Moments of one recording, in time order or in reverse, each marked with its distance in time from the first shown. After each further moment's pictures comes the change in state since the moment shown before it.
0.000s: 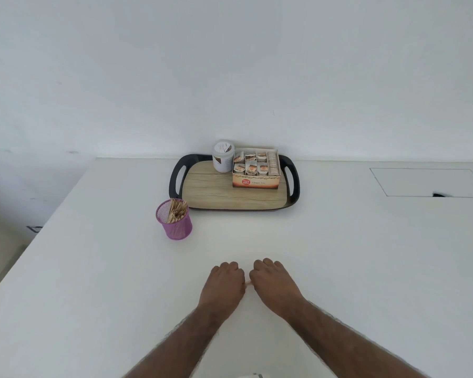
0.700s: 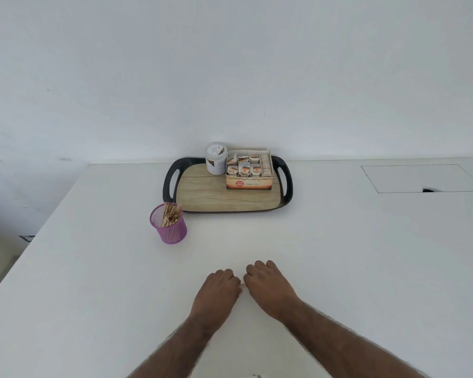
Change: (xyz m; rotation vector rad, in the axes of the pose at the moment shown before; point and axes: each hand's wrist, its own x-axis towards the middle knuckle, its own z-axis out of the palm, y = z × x) left_hand -0.015 -0.007 0.010 0.012 0.062 0.112; right_hand -0.002 0.002 0.005 -0.078 0.086 -0.081
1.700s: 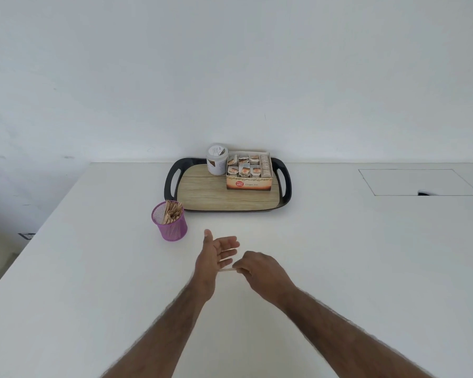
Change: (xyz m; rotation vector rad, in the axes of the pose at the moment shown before) left_hand 0.038 -0.002 -0.058 -1.583 0.032 -0.658; right_hand 0.010 0.000 -0.041 0.540 0.117 0.128
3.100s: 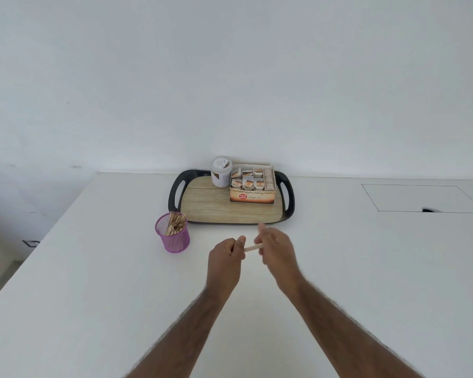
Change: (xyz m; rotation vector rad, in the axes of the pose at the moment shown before) left_hand -0.006 0.034 0.038 0.557 0.300 0.343; right_hand 0.036 -0.015 -0.061 0.874 0.421 0.596
